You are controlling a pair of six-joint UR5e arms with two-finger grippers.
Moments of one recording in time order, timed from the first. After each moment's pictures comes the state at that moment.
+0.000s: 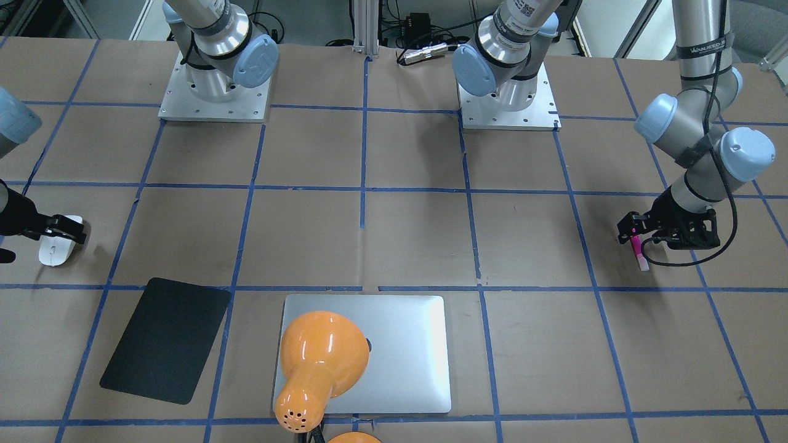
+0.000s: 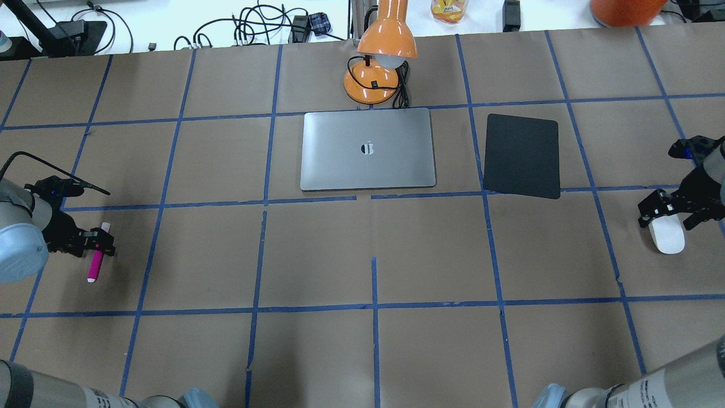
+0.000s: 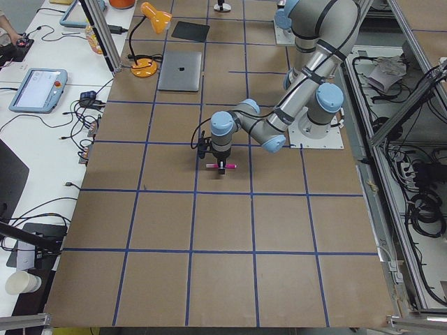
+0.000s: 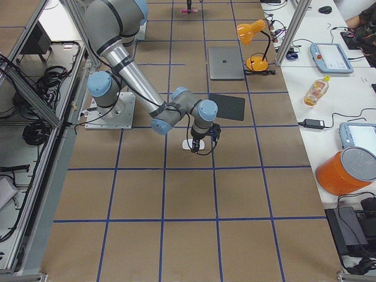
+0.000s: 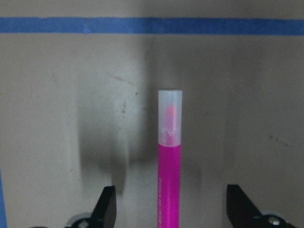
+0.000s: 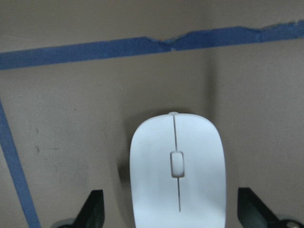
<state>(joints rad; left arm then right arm) -0.84 -1.88 -2.12 -0.71 1.59 0.71 0.89 -1.20 1.96 -2.19 -1.63 -0.59</state>
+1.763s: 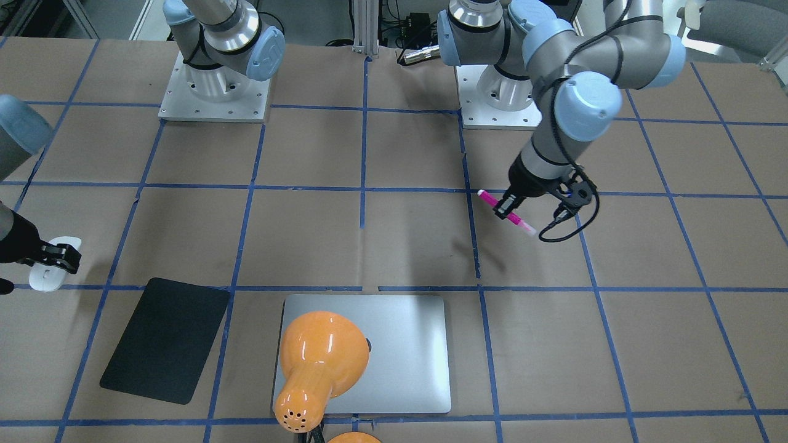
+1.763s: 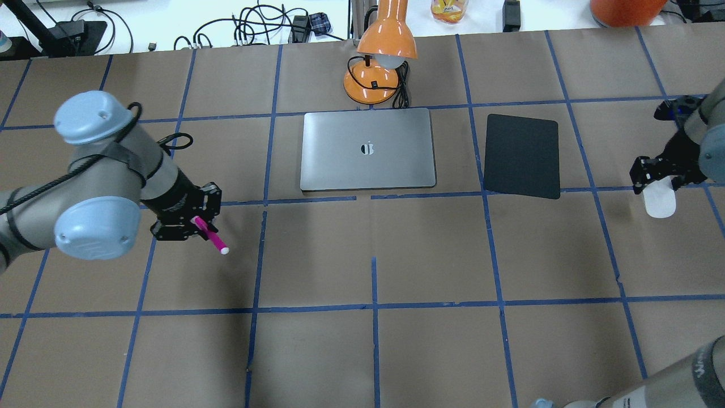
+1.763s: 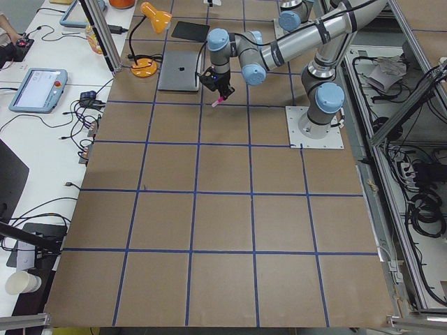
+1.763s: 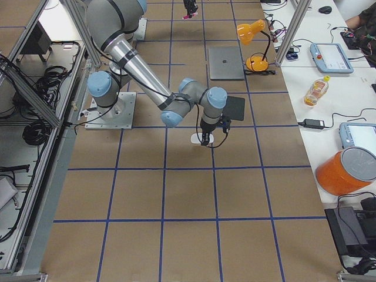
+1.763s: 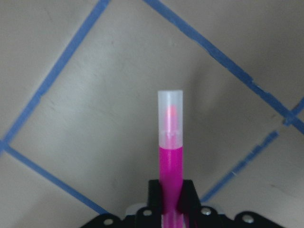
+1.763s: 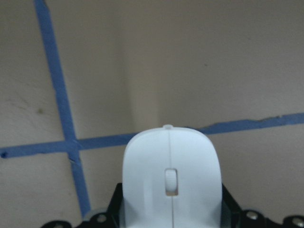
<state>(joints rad) -1.55 -1.63 -2.06 -1.11 1.54 -0.88 1.09 -1.20 1.83 -2.18 -1.66 -0.36</state>
